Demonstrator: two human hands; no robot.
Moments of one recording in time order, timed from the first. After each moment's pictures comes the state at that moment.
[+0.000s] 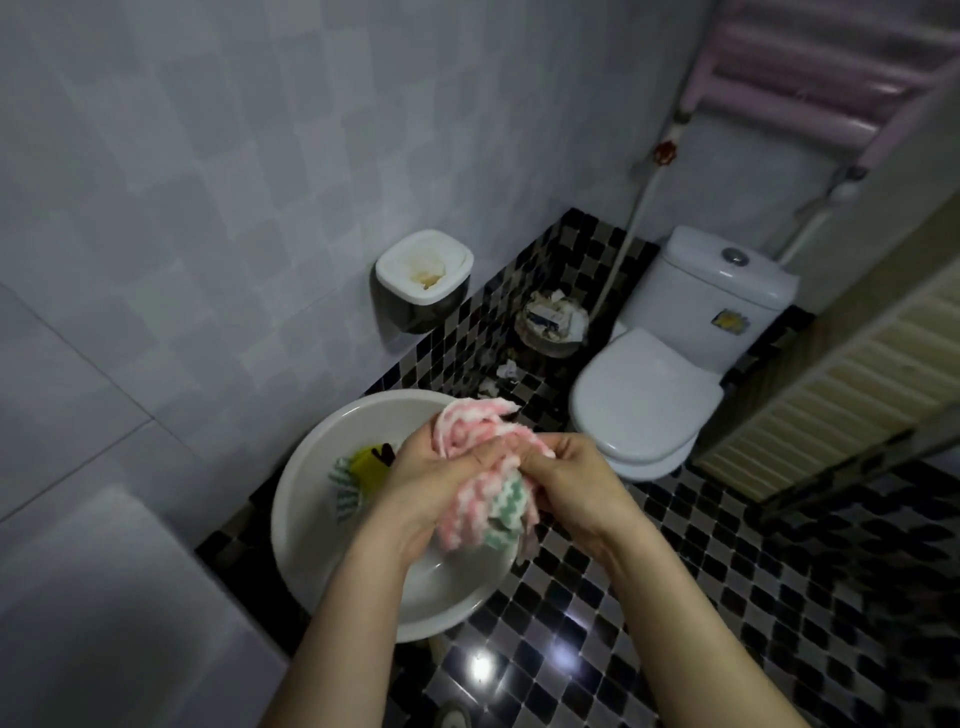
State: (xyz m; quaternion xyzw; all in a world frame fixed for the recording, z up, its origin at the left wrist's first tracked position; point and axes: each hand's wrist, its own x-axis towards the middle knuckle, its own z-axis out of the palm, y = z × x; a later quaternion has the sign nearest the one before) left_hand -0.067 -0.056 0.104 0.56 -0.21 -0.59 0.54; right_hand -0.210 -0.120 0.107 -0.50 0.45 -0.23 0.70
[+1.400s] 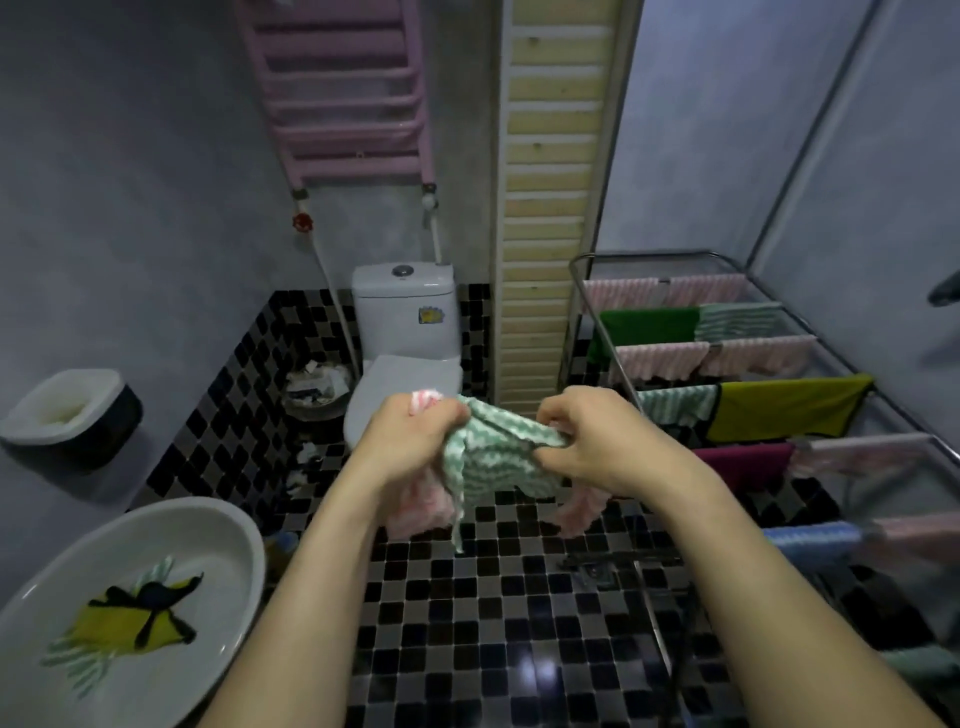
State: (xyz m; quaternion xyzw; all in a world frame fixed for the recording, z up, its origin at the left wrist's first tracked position) left_hand -0.394 -0.026 0.197 0.52 -0.59 -0.52 0.34; right_hand -0.587 0.020 0.216 -0.72 0.65 -0.14 0.17
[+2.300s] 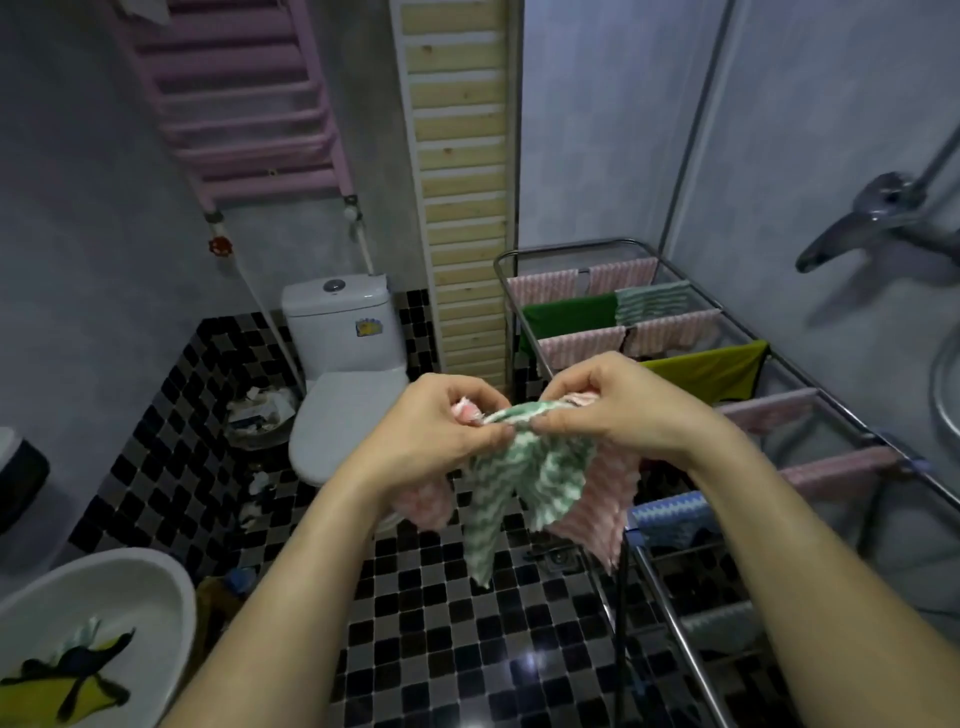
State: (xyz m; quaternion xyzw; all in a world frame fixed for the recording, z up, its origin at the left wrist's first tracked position) left_hand -0.482 0.002 0.234 0.36 -0.79 -0.44 0.23; right_hand -0.678 0.066 0.249 -0.64 0.64 -0.29 0.33
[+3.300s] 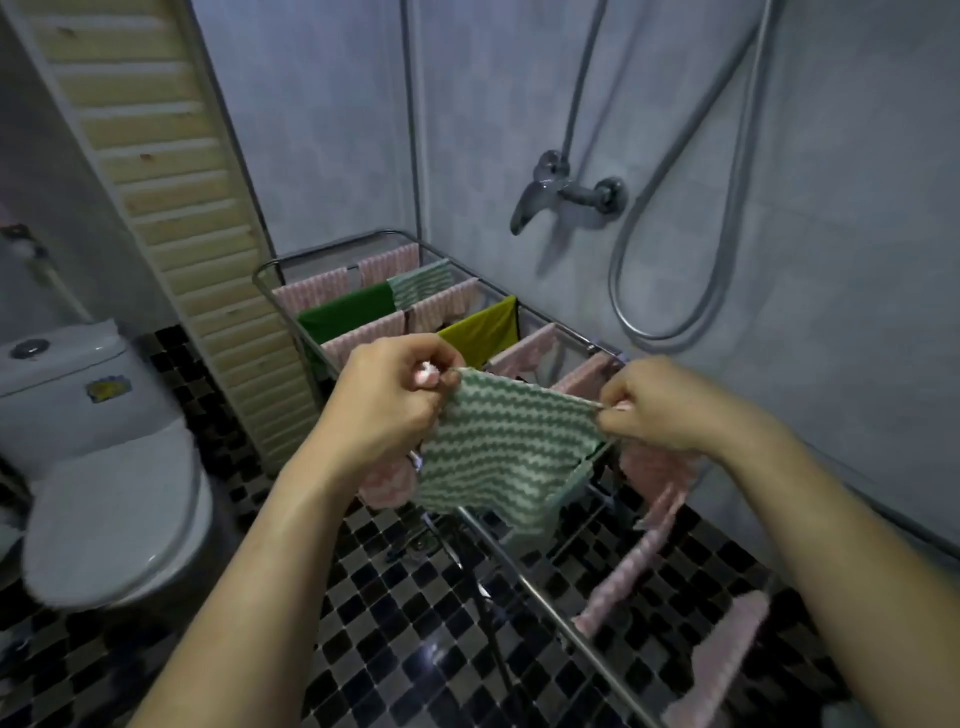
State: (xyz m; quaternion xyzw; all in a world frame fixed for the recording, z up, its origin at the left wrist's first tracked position) left_hand -0.591 0.063 0.247 0.17 -0.88 -0.36 0.25; right_hand -0.786 0.248 0.239 -0.47 0.88 -0.06 0.06
